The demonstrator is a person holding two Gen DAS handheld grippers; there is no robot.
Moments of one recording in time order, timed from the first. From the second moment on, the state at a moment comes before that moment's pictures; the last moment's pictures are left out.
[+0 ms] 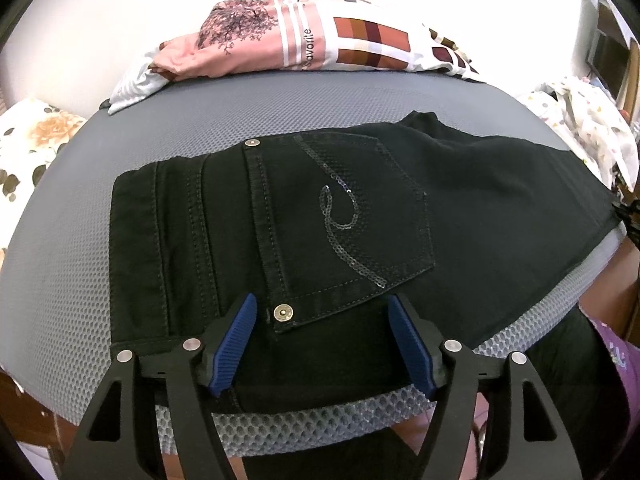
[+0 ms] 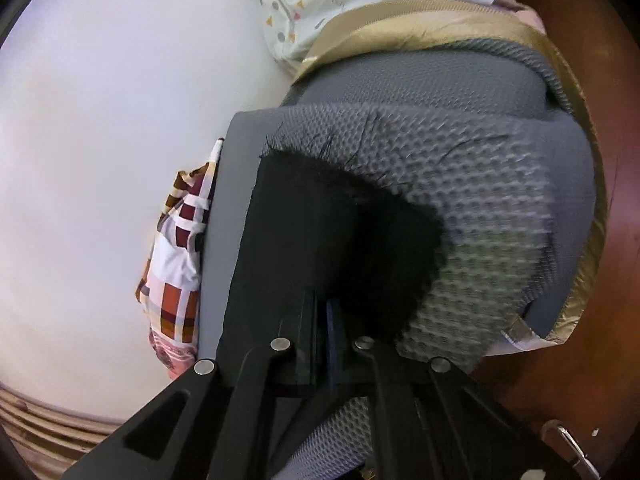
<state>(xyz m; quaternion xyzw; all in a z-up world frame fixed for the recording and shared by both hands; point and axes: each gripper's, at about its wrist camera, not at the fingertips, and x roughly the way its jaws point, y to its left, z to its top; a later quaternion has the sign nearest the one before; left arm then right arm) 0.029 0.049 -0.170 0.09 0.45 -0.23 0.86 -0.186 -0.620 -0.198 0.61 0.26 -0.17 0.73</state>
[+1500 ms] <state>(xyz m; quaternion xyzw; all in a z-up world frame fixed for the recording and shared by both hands) 0.025 0.123 -0.105 0.02 0.39 -0.09 0.92 0.111 -0.275 -0.102 0.06 0.45 0.28 0.85</state>
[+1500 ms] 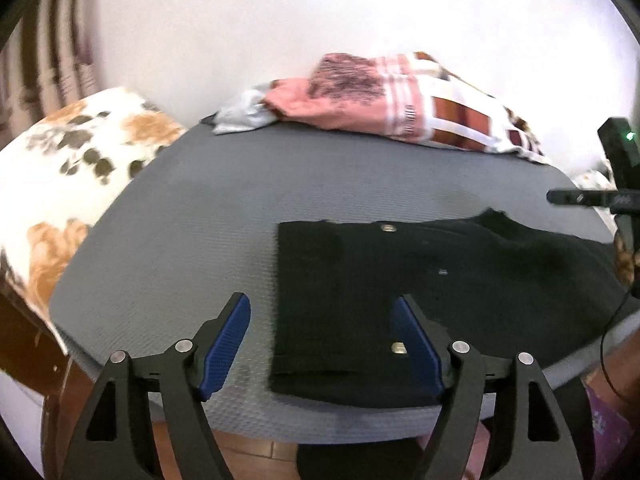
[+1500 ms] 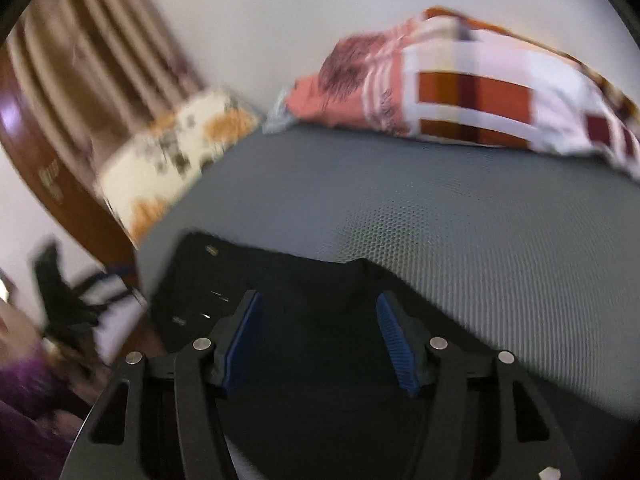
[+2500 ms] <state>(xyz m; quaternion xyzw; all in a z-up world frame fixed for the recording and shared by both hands) 0.048 0.158 -0.136 -0.05 0.44 -0.05 0.90 0.169 -0.276 -0.150 0.09 0.44 0.20 0.87</state>
